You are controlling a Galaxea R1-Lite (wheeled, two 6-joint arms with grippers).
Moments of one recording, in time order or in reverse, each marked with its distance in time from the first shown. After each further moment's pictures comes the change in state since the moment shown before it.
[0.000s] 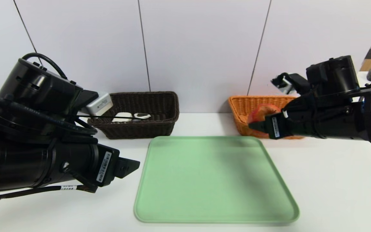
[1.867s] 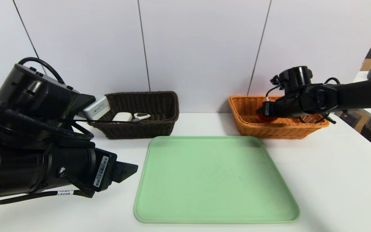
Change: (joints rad) left arm -0.001 -0.014 0.026 0.000 -0.002 -0.016; right arm -0.260 0.518 -0.488 0.054 -0.046 0.110
